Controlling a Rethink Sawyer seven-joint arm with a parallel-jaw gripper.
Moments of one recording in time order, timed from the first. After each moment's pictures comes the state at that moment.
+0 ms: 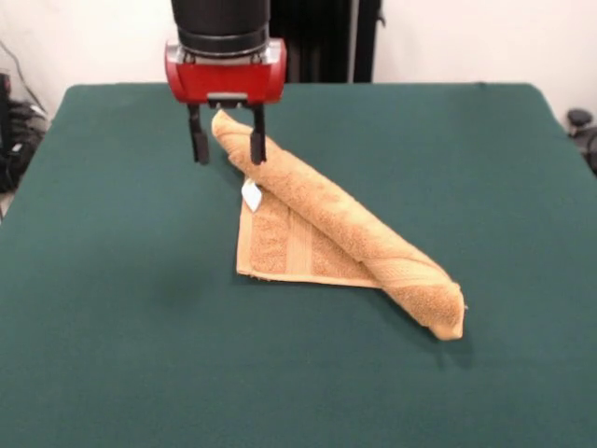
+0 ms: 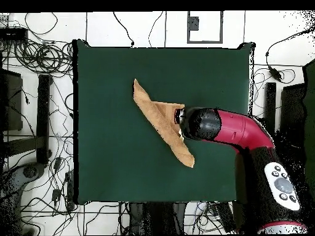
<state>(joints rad) -0.47 -0.65 0.19 1.59 -0.24 0.58 1.57</state>
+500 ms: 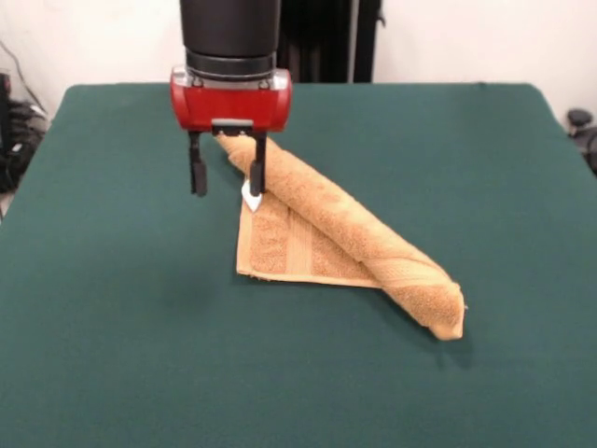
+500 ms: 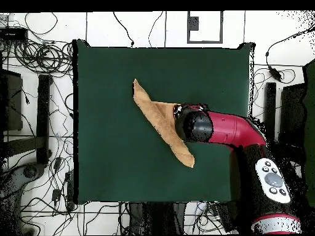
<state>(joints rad) -0.44 -0.63 0.18 1.59 -0.31 0.40 1.57</state>
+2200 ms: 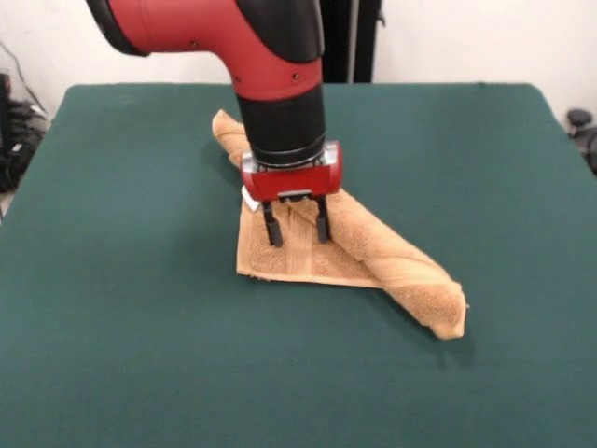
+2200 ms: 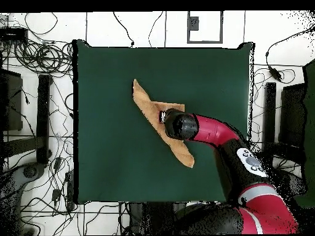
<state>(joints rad) -0.48 -0.41 0.26 1.58 -0.21 0.37 1.57</state>
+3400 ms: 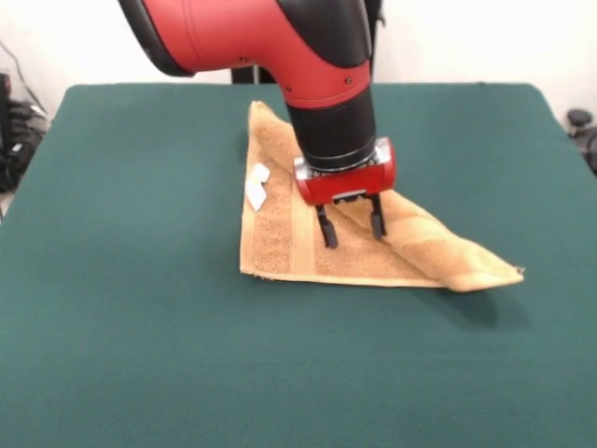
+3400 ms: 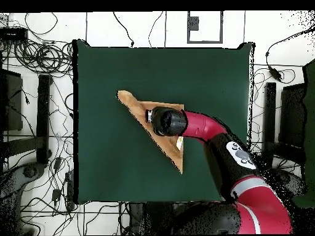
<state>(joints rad) -0.47 -0.40 0.36 1.58 -0.21 0.43 1.57</state>
